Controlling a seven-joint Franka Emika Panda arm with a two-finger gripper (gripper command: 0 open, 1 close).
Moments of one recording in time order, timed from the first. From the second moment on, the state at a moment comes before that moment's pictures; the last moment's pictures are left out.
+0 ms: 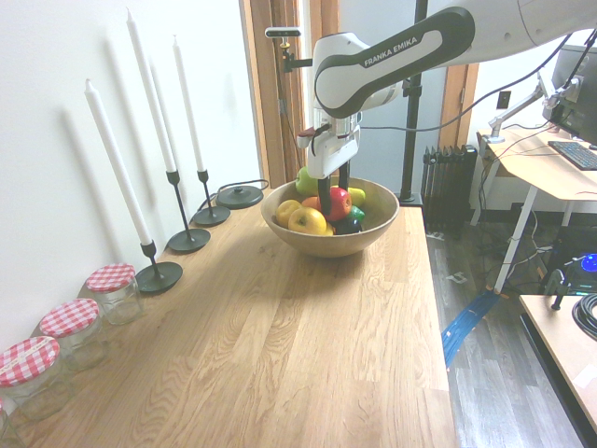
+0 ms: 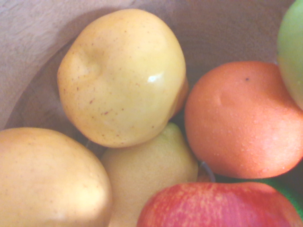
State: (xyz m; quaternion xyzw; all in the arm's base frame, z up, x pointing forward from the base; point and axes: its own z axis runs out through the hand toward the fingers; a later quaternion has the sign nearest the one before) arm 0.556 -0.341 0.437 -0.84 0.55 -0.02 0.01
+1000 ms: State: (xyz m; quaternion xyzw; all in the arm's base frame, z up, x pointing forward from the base) arm 0.582 -0.258 0.549 -0.86 0.50 -0.07 0.04
